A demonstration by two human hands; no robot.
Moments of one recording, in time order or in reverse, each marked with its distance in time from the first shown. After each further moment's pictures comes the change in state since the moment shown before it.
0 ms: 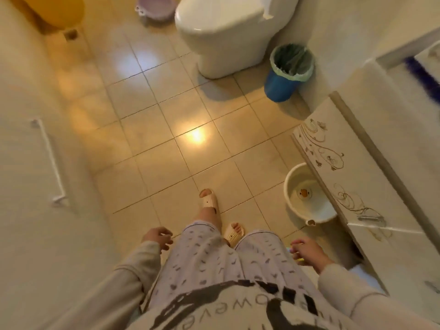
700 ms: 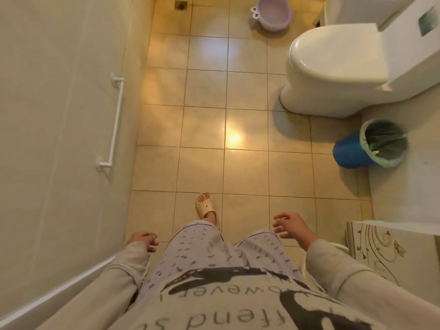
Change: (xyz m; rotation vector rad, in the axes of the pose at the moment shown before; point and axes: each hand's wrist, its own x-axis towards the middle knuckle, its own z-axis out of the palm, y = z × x) left_hand 0.056 -0.034 -0.127 -0.741 0.126 -0.347; right_hand 0.007 -0.337 0.131 -0.453 -0.175 -0.323
